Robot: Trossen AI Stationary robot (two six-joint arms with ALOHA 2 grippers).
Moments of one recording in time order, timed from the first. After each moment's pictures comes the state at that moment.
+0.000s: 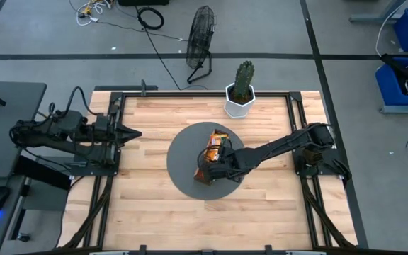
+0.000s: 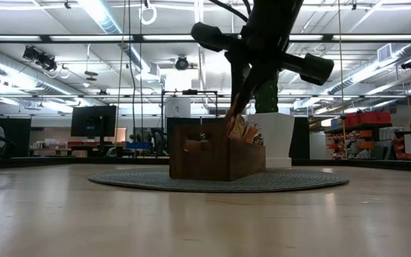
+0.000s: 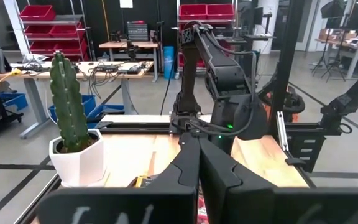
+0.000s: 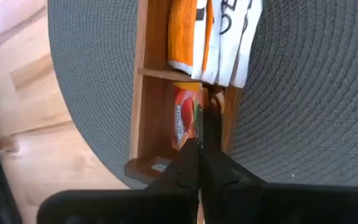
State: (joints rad) left arm -0.18 0.49 0.84 -0.37 -0.23 -0.01; right arm 0.25 1.90 1.46 -0.78 0.29 2.06
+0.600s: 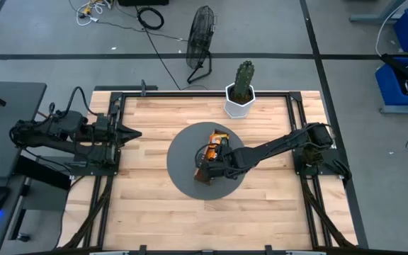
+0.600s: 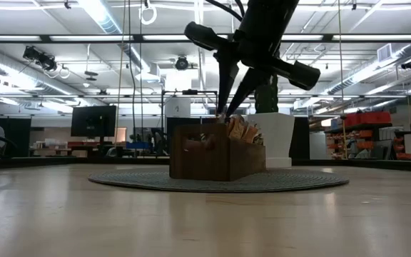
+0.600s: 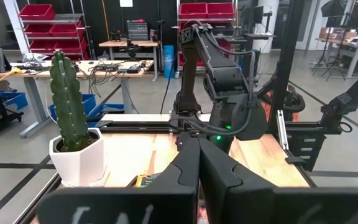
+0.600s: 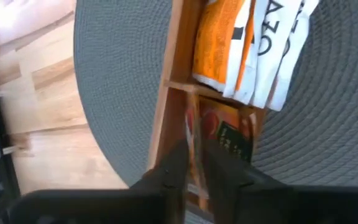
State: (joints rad) left arm -0.18 0.49 0.84 -0.37 -0.23 -0.01; right arm 0.24 1.92 1.47 -0.72 0.34 1.97
